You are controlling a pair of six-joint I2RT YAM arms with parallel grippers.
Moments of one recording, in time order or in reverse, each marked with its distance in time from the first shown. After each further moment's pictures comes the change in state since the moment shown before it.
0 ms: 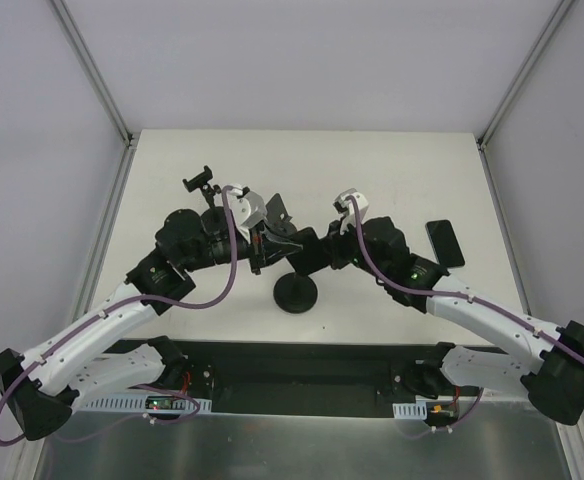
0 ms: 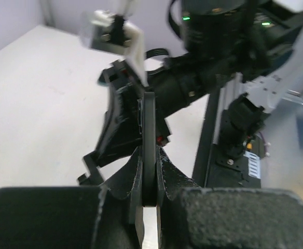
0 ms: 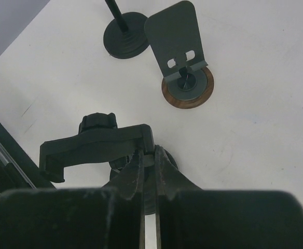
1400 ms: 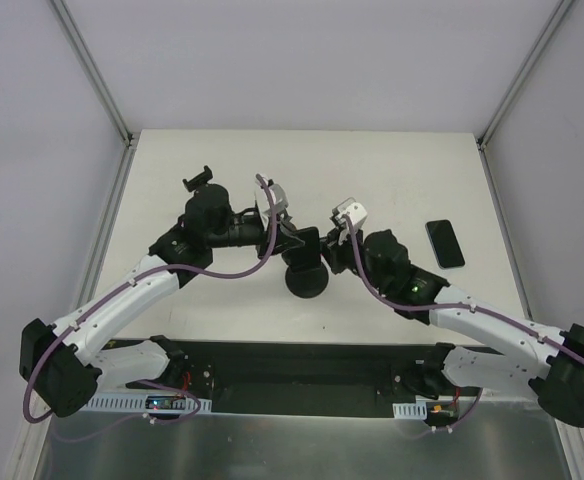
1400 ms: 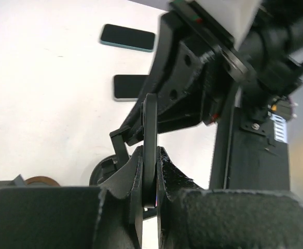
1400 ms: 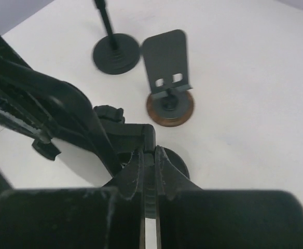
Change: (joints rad) left arm 0.164 0.212 0.056 -0.059 0.248 0.171; right arm 0.037 -0.052 -0.086 0.147 -0.009 -0.160
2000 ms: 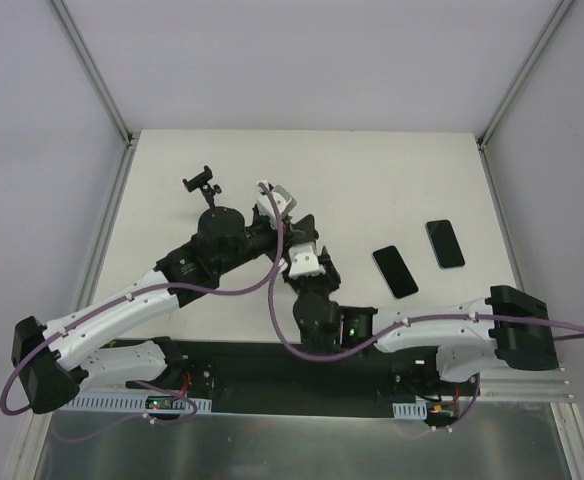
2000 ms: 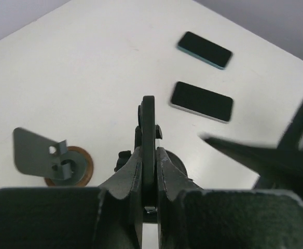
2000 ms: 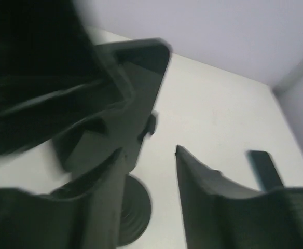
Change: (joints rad) left arm -0.259 -0.053 -0.014 -0.037 -0.675 -0.063; right arm 0.546 0.356 0.124 0.325 1.386 -0.280
